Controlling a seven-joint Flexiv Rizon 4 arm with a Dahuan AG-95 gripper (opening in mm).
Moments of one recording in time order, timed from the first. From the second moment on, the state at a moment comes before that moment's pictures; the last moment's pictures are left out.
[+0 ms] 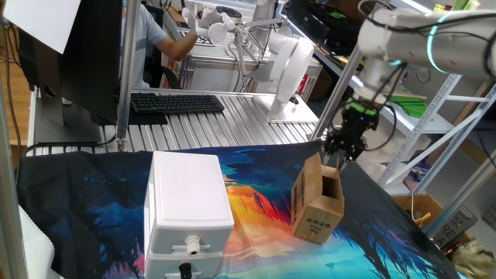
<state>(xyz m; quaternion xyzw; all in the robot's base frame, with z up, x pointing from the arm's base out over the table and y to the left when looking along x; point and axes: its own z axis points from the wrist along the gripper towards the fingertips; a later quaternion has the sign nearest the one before) 0.565 -0.225 0.209 -0.25 -0.96 -0.03 0.08</state>
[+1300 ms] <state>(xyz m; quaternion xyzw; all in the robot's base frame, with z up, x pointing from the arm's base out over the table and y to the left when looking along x) 0.566 -0.223 0.165 -0.29 -0.96 -0.02 0.02</state>
